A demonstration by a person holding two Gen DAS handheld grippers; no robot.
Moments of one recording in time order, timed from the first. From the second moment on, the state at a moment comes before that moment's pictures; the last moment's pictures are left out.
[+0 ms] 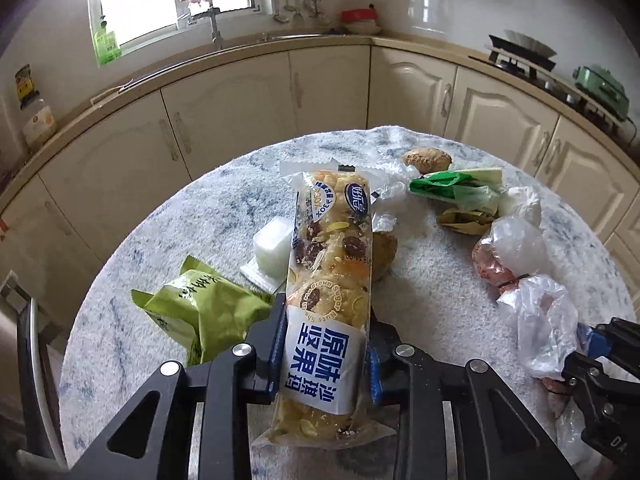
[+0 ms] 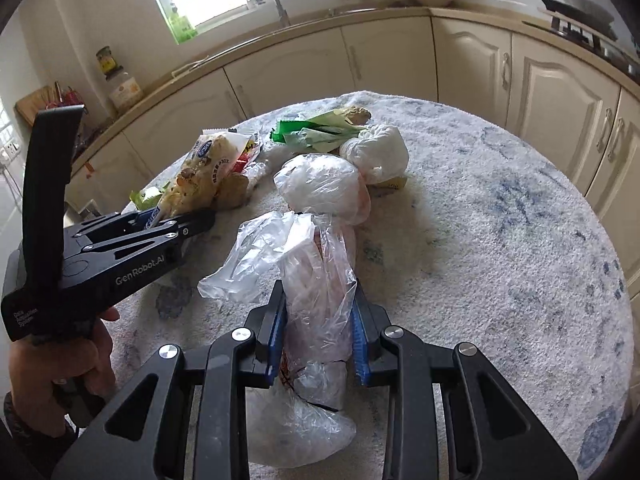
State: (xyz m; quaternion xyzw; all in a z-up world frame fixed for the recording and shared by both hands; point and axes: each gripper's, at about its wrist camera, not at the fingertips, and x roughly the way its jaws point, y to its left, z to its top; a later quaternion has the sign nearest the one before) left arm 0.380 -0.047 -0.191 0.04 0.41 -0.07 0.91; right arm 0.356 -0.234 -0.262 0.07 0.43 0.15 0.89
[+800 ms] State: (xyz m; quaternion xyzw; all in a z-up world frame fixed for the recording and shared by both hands) left arm 0.216 -0.046 -0.134 -0.03 0.32 -0.11 0.94; right arm 0.251 -0.284 -0.191 0.13 0.36 0.17 0.91
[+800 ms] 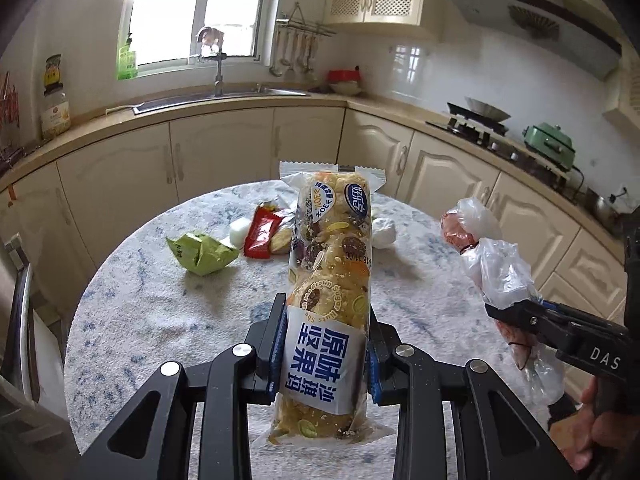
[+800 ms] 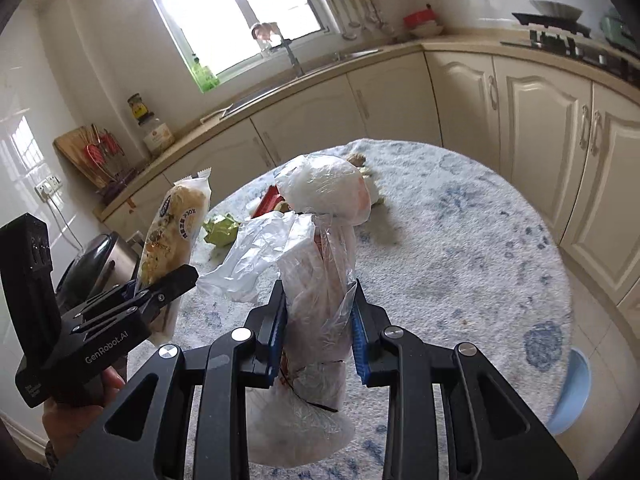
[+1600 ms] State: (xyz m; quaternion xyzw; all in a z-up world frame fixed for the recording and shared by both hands) left arm 0.217 -0.276 -0.117 0.02 0.34 -0.33 0.88; right arm 0.149 -0.544 -0.177 0.21 0.29 -0.06 0.93
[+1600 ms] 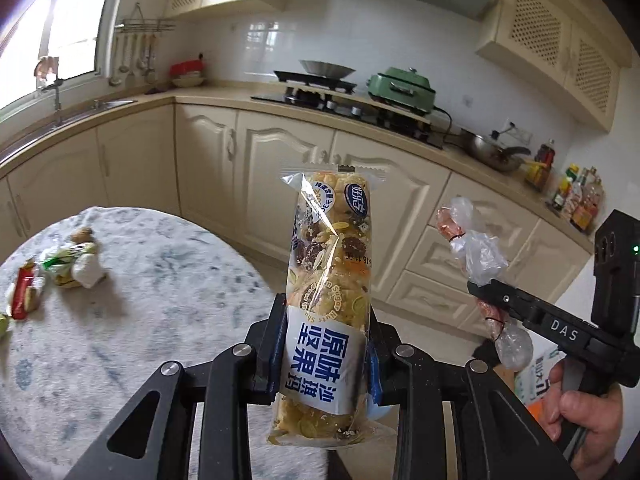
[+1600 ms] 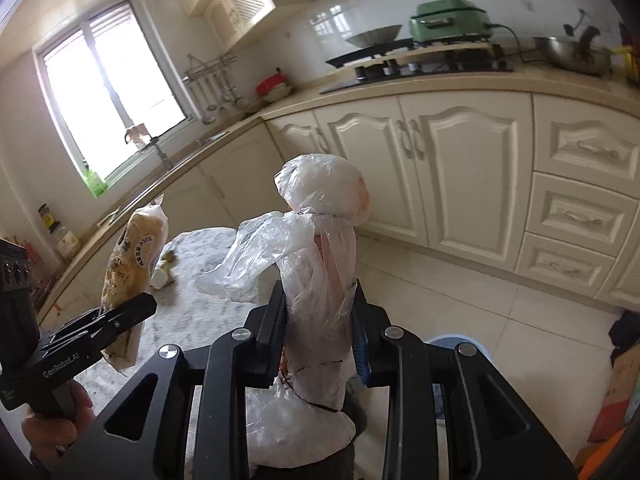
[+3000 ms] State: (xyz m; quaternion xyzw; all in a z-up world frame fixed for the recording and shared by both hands) left arm 0.317 -0.525 -0.225 0.13 0.46 -0.29 0.83; right arm 0.139 -0.716 -0.384 0.41 0.38 -0.20 0.80
